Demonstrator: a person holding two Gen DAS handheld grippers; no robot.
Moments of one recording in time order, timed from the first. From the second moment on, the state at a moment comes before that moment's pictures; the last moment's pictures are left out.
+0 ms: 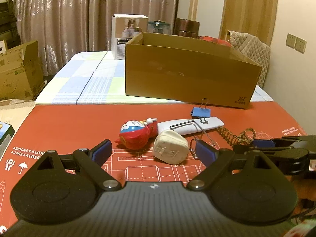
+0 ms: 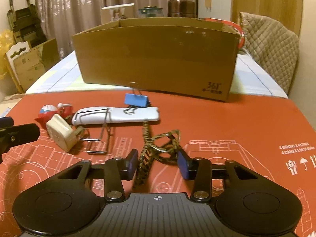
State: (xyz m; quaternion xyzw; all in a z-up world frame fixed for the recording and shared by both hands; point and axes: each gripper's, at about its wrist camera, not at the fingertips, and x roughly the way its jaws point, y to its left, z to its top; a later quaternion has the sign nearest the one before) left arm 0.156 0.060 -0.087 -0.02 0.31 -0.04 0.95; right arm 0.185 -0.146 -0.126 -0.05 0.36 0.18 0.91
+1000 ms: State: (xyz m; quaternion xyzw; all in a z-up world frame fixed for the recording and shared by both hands) left arm 0.166 0.039 -0.099 0.00 0.32 -0.08 0.94; right arm 0.206 -0.148 -0.131 -0.06 0.35 0.23 0.91
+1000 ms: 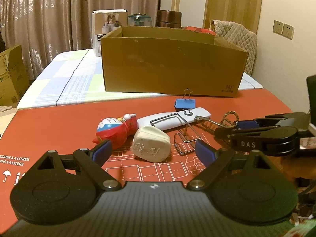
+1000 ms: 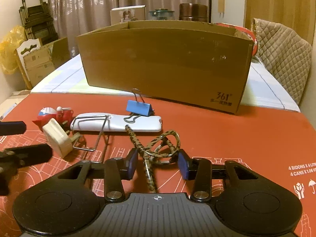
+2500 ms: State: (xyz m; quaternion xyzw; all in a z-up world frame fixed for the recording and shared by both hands) left arm 0.199 0.011 -0.121 0.09 0.36 -0.06 0.93; right arm 0.201 -0.162 -0.115 -0.04 0.35 0.21 0.91
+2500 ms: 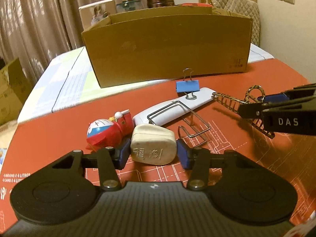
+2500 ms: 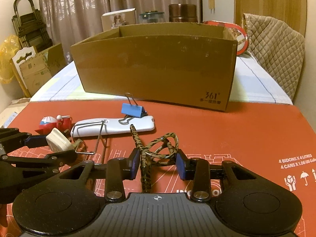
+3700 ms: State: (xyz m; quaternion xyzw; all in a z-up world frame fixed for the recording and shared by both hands) left arm 0.203 0.010 -0.003 -0.03 0.27 -0.09 0.96; right arm 0.205 -0.169 0.001 -0.03 0.23 0.24 0.94
